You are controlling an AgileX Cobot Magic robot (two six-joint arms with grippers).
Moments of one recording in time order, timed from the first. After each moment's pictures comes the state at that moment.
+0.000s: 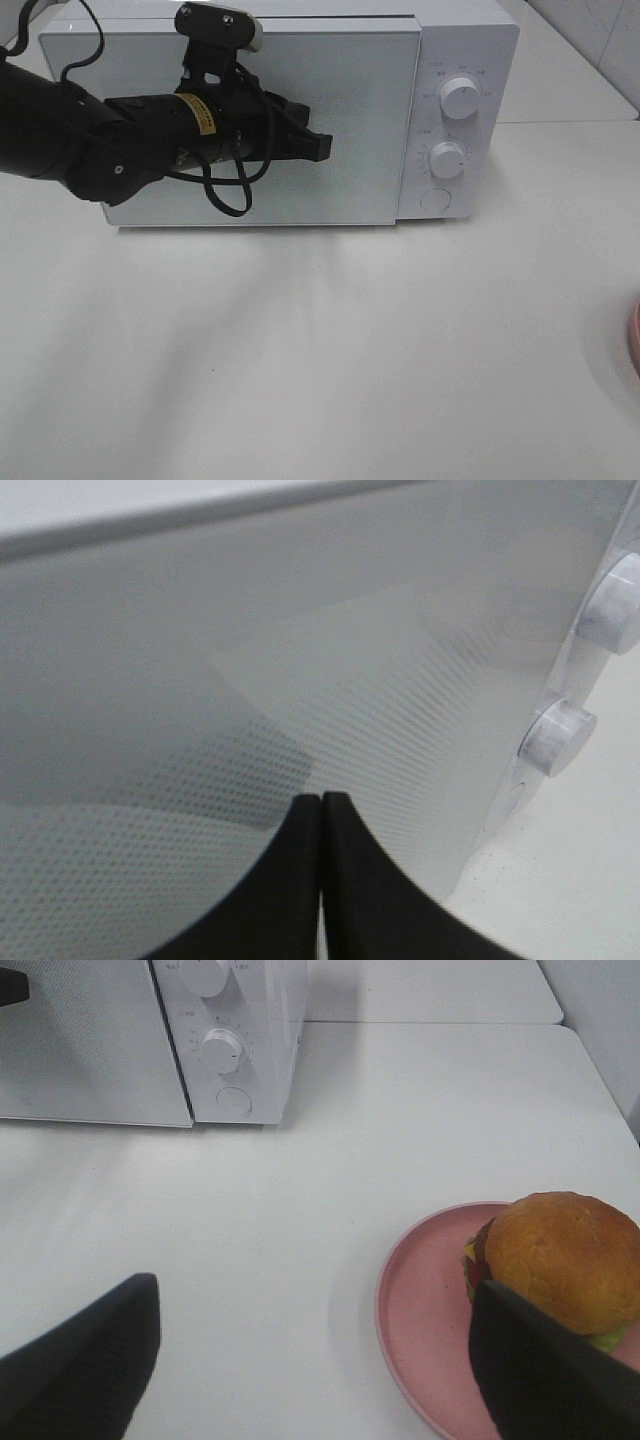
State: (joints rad) left arm -0.60 1.95 -1.08 0.16 -0.48 -0.18; right arm 0.08 0.00 -0.49 -0.02 0.97 0.05
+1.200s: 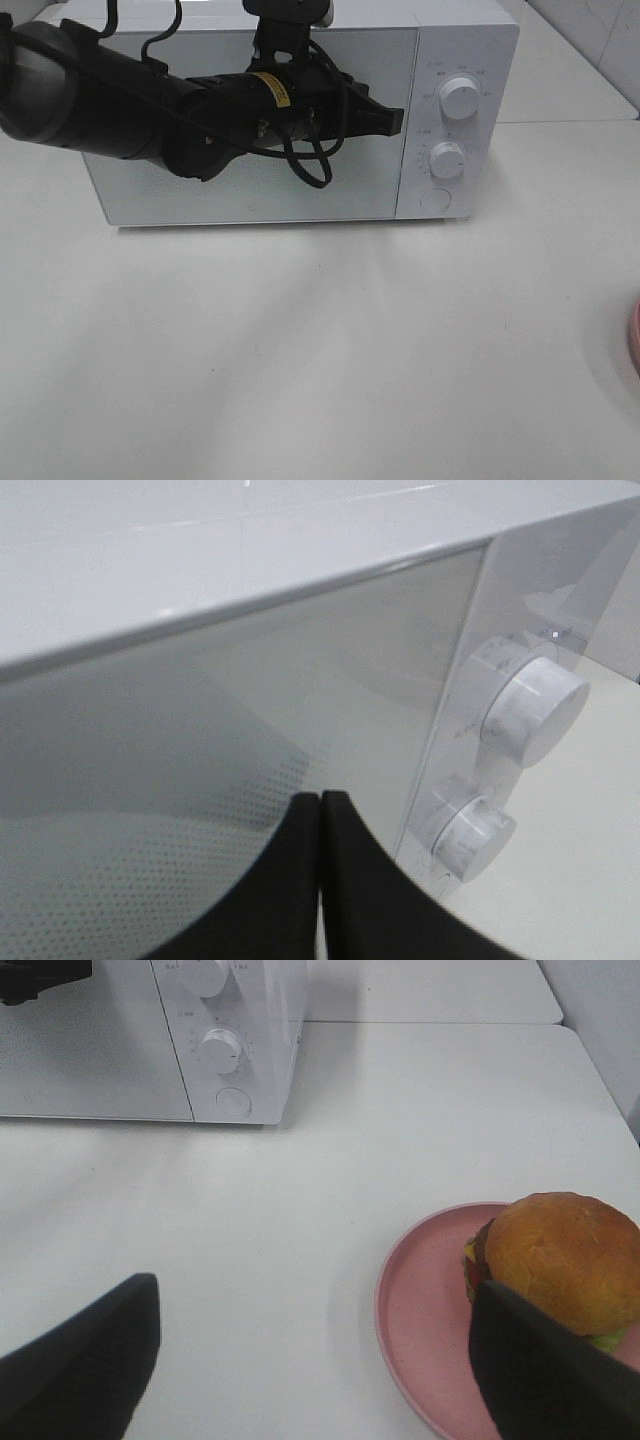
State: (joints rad) left arm -0.72 2.03 -1.27 -0.06 -0.38 -0.06; right arm 0.08 0.00 -0.49 -0.02 0.97 0.05
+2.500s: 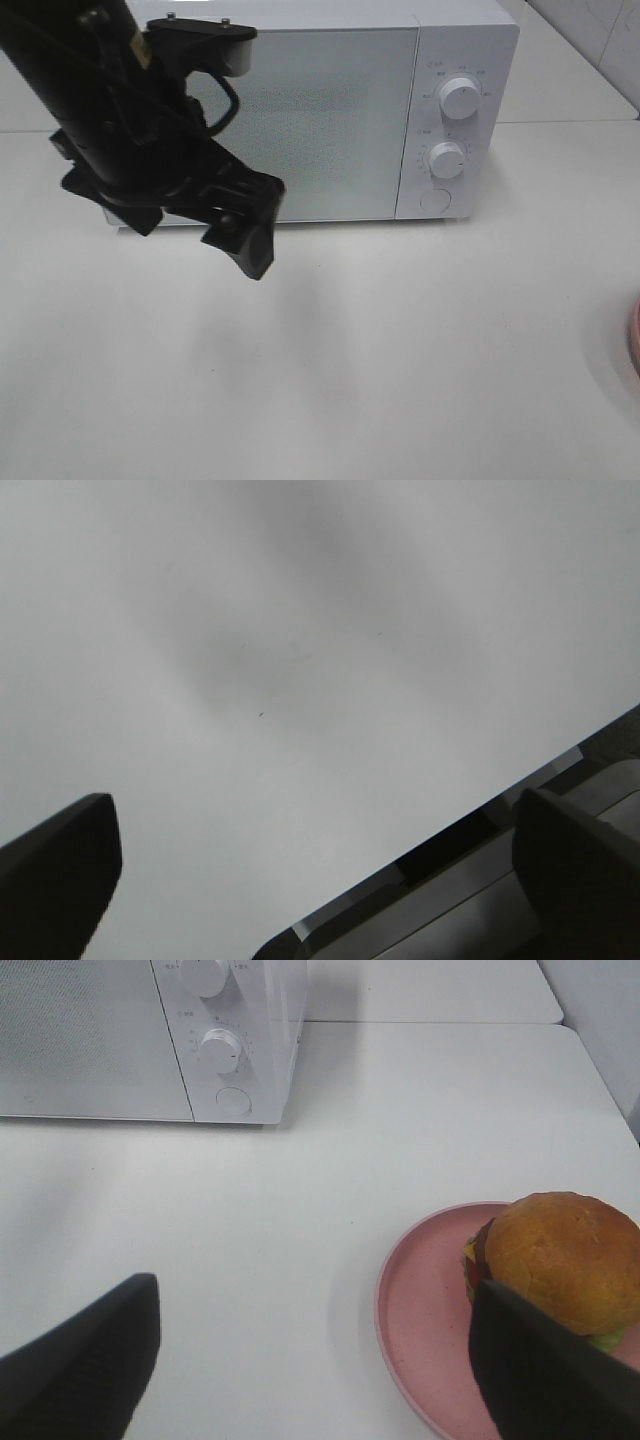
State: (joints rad) left arm -0.72 1.62 -1.28 -0.08 1.06 -0.14; right arm 0.08 0.00 -0.49 -0.02 0.97 0.05
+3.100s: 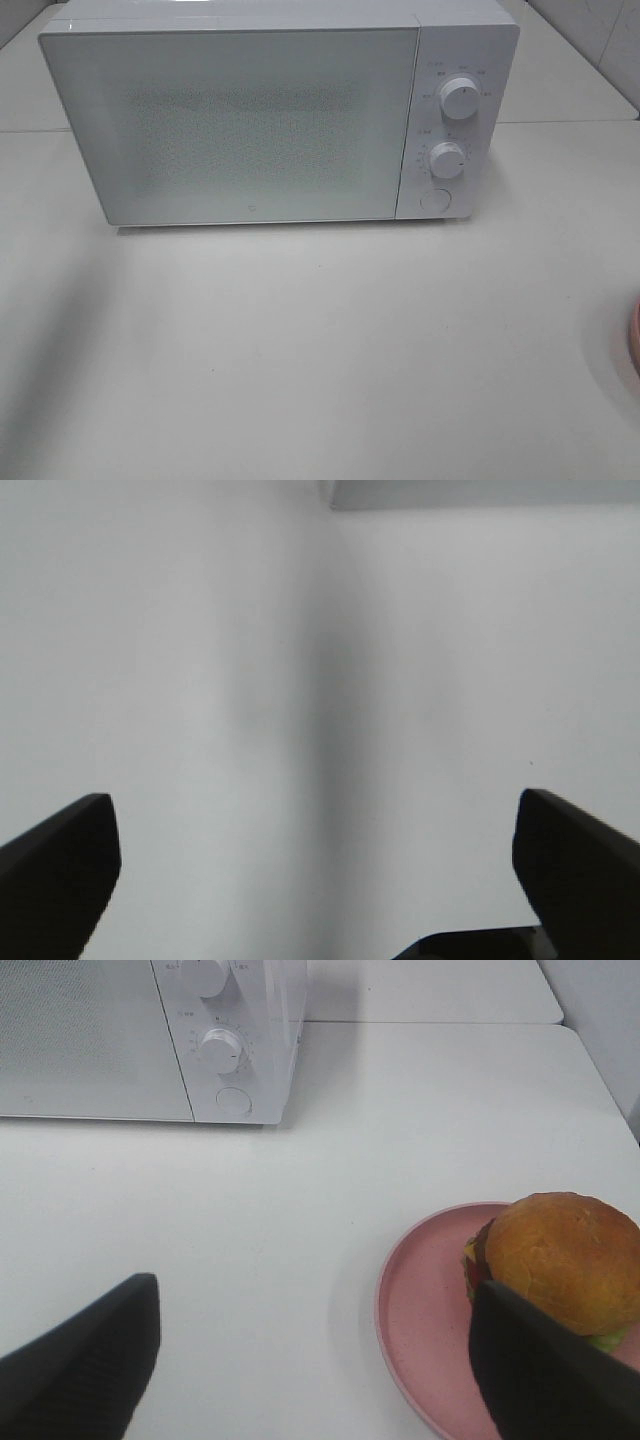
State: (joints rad) left arm -0.13 1.37 -1.28 -0.06 1.21 -0.07; right arm 0.08 0.00 -0.49 -0.02 0.97 0.05
